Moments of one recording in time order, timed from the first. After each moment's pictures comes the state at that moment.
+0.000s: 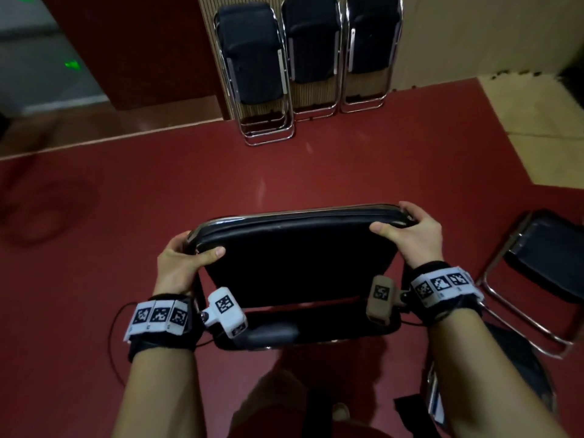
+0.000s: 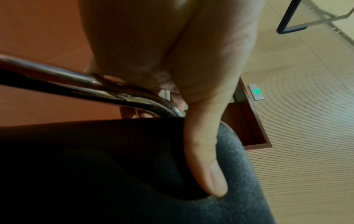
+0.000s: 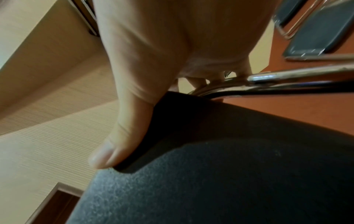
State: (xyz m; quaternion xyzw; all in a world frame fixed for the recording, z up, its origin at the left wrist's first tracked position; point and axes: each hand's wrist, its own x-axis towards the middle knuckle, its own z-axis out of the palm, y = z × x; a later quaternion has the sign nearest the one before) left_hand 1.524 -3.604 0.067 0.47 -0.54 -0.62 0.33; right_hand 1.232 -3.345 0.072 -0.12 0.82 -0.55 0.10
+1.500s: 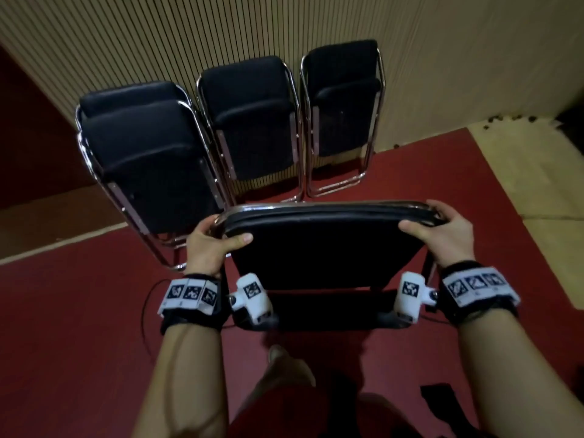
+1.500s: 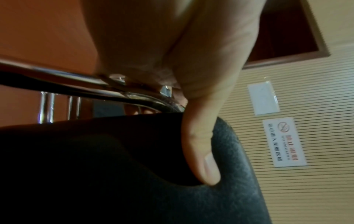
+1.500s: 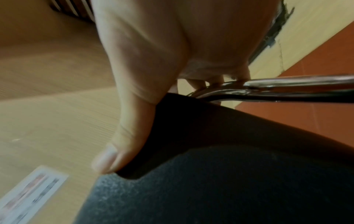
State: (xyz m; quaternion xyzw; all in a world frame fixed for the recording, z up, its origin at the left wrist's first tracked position) left_hand 0.520 -4.208 0.042 0.41 -0.57 -0.66 0.26; right_hand 0.290 -3.893 0.068 -0.04 0.82 -0.58 0.05
